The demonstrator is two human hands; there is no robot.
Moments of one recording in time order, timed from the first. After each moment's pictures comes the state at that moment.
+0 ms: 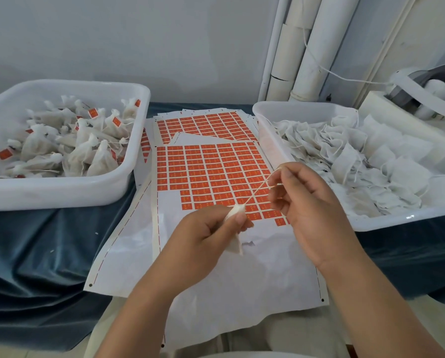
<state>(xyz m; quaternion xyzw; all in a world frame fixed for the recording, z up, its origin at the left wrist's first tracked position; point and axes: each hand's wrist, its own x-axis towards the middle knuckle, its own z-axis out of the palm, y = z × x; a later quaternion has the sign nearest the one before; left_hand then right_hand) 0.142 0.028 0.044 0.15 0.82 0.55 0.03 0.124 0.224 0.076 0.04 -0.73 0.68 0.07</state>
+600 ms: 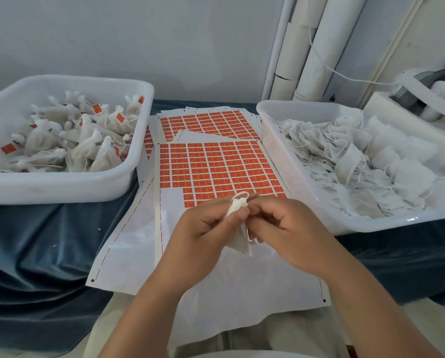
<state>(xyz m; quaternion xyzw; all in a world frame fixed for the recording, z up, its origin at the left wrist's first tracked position) 0.146 0.033 0.044 0.19 0.72 0.66 -0.04 0.135 0.216 0.074 0.24 -0.86 0.45 -0.01</state>
